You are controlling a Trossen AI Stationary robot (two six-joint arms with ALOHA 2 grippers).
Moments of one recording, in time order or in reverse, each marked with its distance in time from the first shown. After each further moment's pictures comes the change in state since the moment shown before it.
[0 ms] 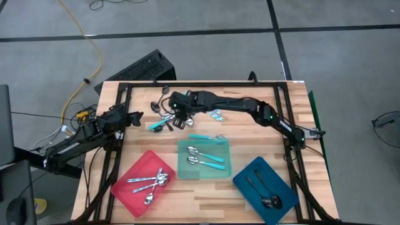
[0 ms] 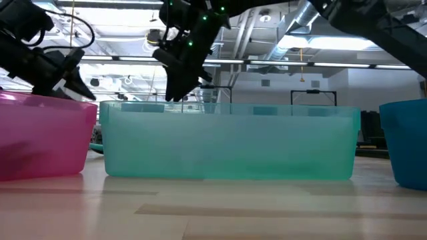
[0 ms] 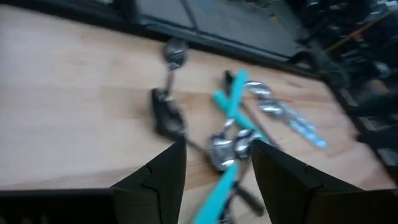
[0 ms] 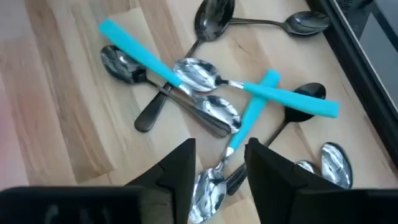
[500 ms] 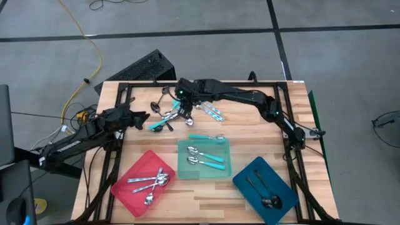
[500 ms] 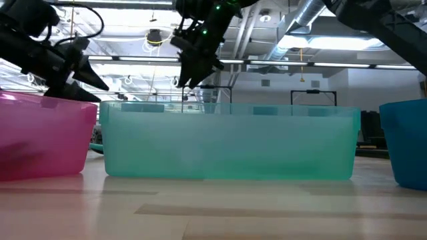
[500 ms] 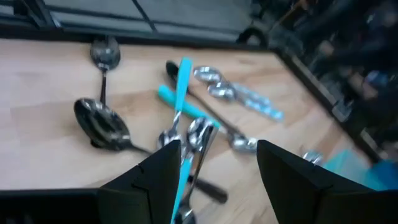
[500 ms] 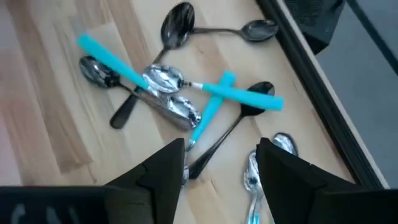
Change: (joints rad) left arm 0.000 0.120 0.000 0.199 0.184 0.165; right arm -0.069 -0.093 0.000 -0.086 -0.008 -0.034
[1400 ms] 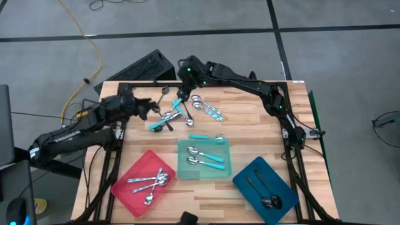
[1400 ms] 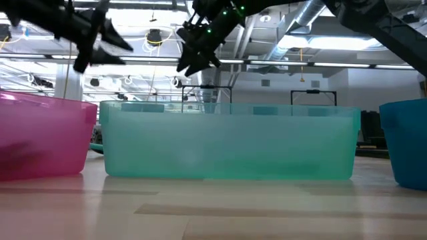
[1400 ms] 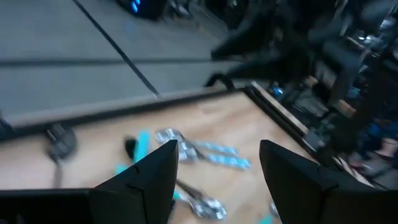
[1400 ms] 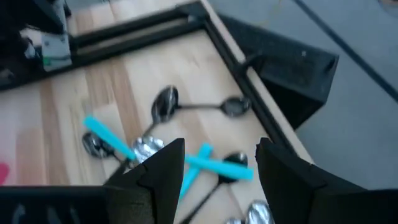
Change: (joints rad) left arm 0.016 0.343 0.270 0.229 0.008 0.127; right arm -0.138 -0.040 -0.001 0.242 -0.169 -0.090
